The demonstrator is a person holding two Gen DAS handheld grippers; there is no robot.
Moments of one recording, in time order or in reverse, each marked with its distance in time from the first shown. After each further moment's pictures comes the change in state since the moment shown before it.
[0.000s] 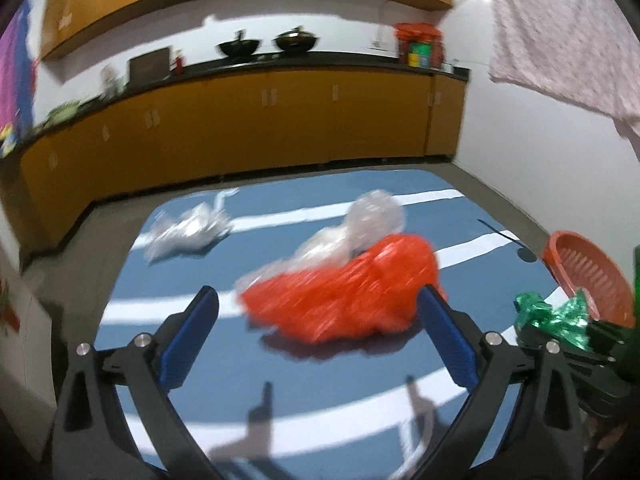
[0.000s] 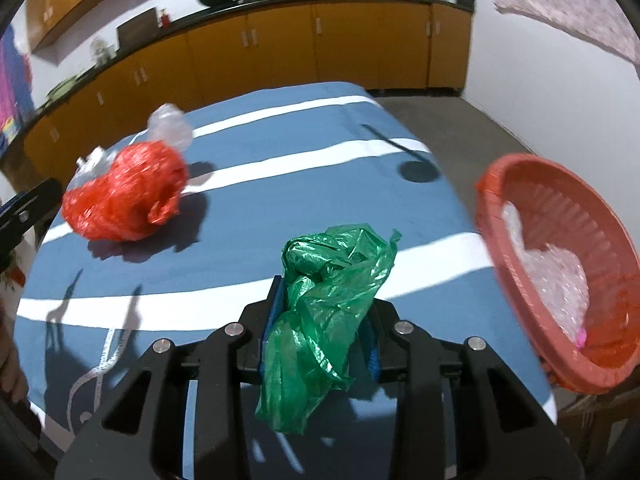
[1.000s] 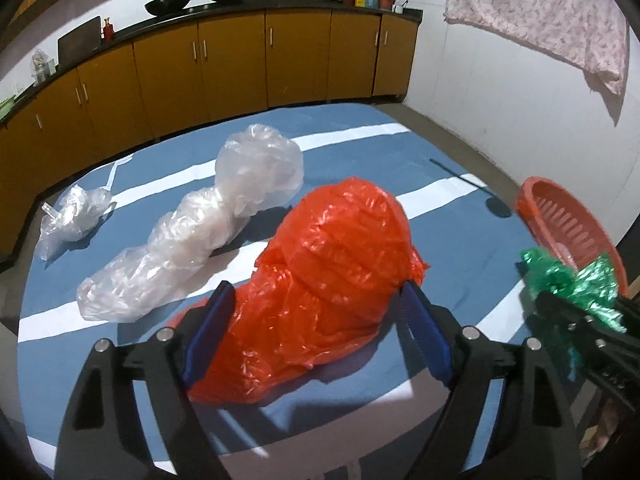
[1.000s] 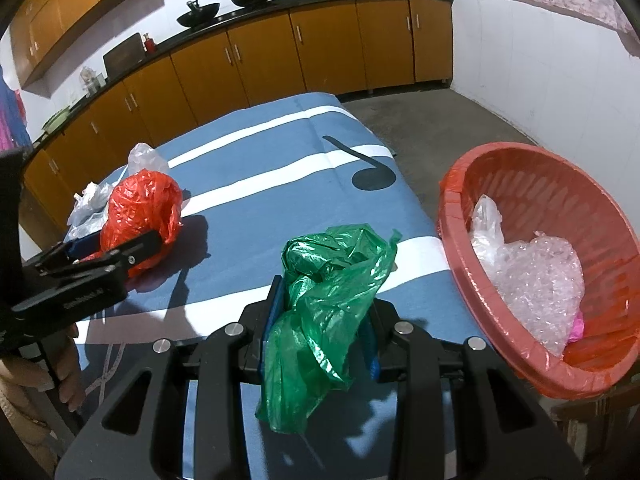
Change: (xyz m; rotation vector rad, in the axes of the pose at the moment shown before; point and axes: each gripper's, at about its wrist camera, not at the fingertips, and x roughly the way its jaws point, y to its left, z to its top) left arm 0.082 -0.061 -0.008 0.068 0.218 -0.170; right arm -0.011 -0.035 0.005 0.083 -0.019 0.033
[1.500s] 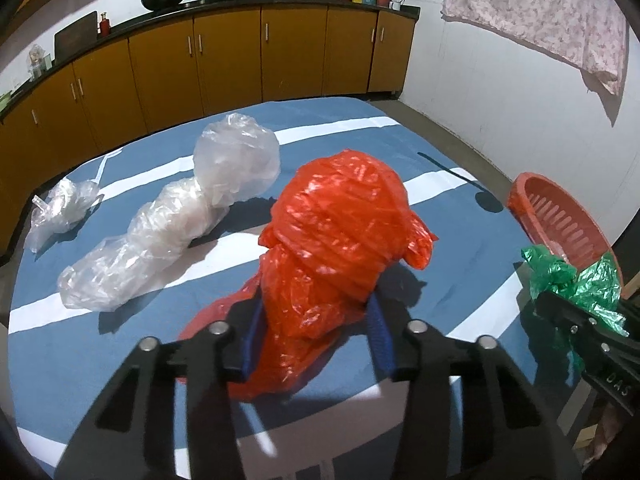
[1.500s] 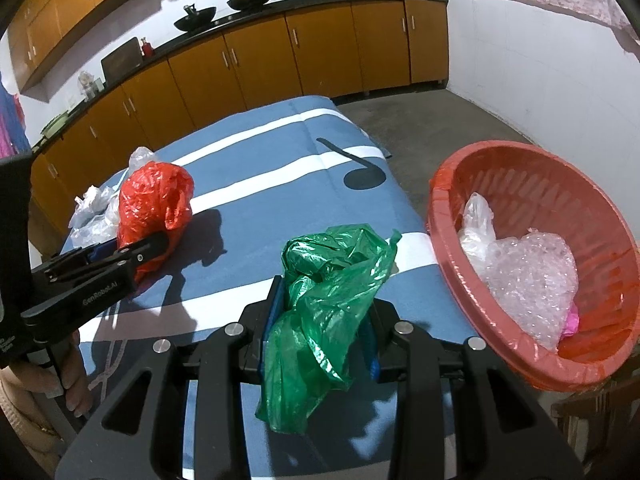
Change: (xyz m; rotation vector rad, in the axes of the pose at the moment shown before) left arm -0.003 -0.007 -0.003 -0.014 0.006 -0.028; right arm -0.010 -0.006 -0.001 0.013 -0.015 -0.002
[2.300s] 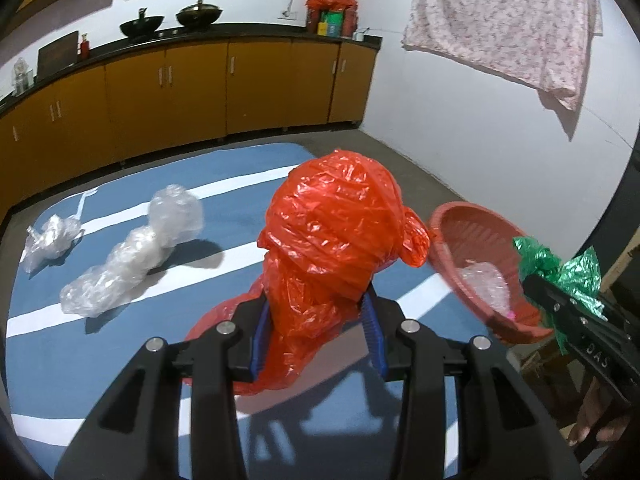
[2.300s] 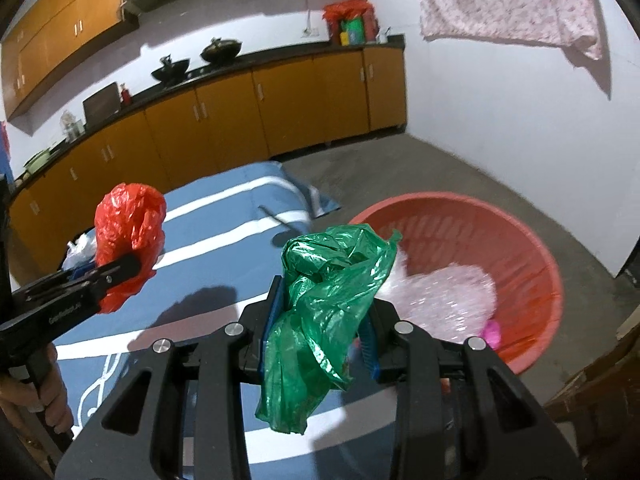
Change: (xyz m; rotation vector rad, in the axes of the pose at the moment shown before) left arm -0.065 -0.058 0.009 0.031 -0.109 -0.132; right arm -0.082 -0.048 0.003 0.039 -0.192 -0.116
